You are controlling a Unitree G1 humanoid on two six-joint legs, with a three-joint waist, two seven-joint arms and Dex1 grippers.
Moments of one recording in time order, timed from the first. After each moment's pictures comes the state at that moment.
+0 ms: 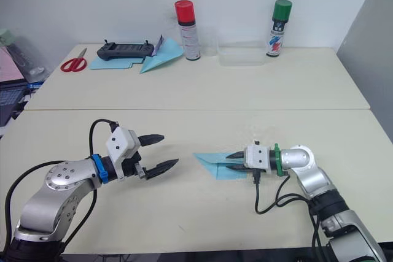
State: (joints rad) left arm -0.08 0.68 0.09 -0.37 -0.35 0.43 -0.85; right arm -0.44 -0.54 0.31 0.24 0.10 -0.31 1.13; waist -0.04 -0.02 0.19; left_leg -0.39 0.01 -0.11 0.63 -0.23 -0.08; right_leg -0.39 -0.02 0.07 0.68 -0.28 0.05
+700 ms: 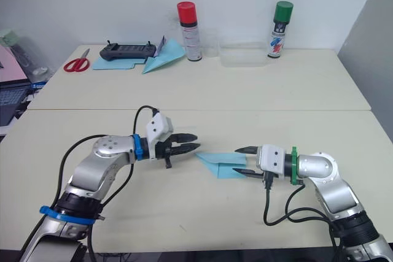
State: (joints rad) left arm -0.48 0.56 -0.20 0.08 -0.25 0.29 -1.02; right arm -0.22 -0.65 0.18 -0.18 0.17 -0.07 1.03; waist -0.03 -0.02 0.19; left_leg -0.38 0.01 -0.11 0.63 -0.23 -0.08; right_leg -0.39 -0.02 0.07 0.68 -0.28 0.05
